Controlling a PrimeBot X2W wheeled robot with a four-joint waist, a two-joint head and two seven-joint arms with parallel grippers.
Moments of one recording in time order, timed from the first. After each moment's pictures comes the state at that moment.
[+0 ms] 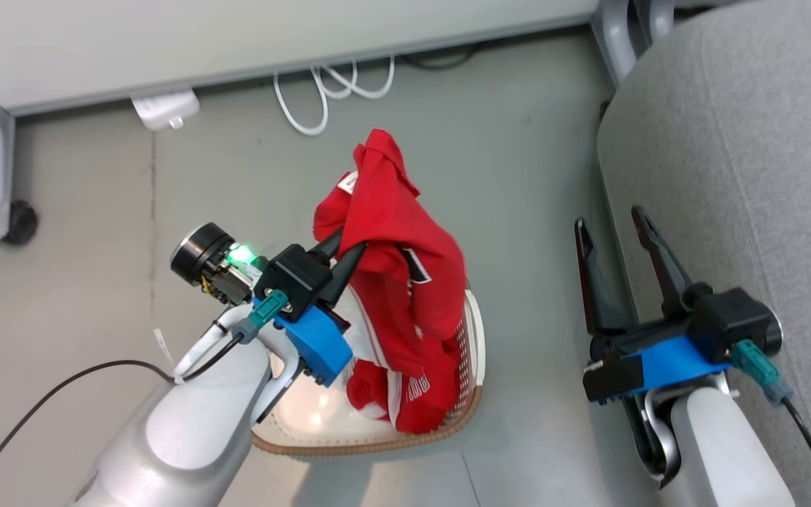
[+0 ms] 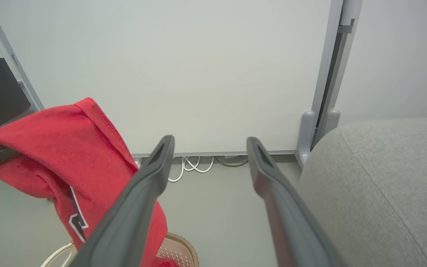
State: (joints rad) left arm -0.74 0.22 -0.74 0.55 -0.24 -0.08 -0.26; right arm -0.34 -0.05 0.10 0.27 0.06 0.13 -0.26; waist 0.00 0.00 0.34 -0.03
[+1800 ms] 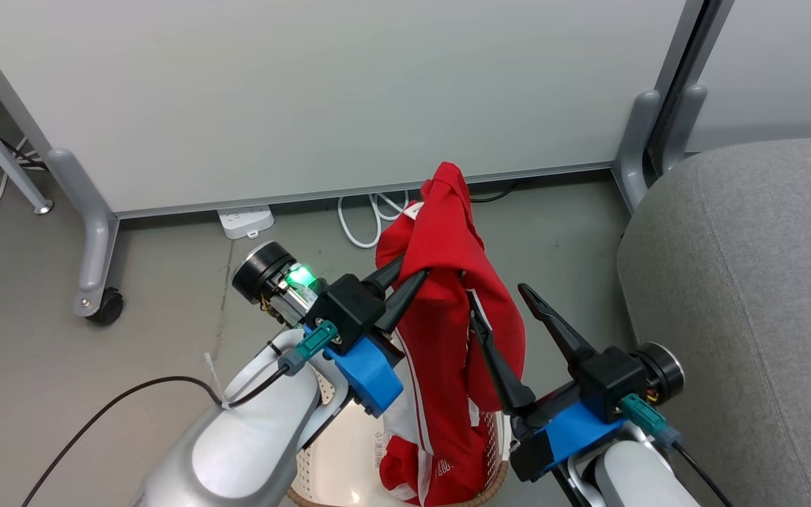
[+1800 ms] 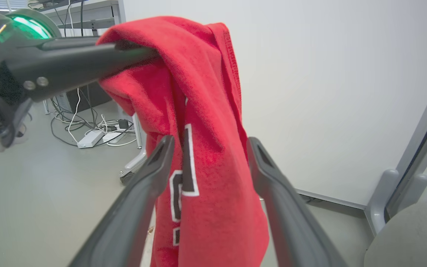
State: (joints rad) left arm -0.68 0.14 -0.74 0.47 -0.21 -0.11 -0.26; right arm -0.26 -0.05 0.33 0.33 0.04 0.13 -0.26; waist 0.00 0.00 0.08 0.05
